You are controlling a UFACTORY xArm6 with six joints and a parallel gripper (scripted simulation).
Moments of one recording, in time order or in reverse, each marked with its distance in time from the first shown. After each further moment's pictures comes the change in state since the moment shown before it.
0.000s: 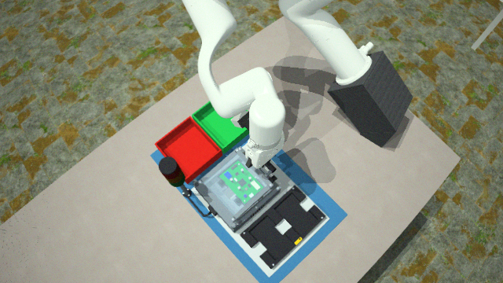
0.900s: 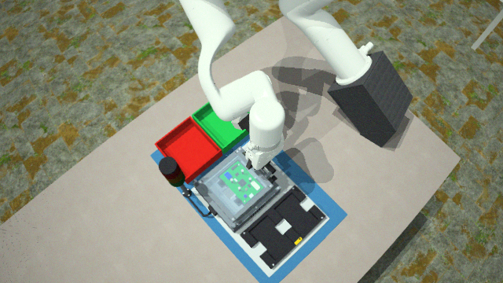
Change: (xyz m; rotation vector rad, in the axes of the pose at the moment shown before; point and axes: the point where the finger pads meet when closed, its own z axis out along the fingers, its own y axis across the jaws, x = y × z) arm 0.000 0.000 0.012 0.000 0.000 0.000
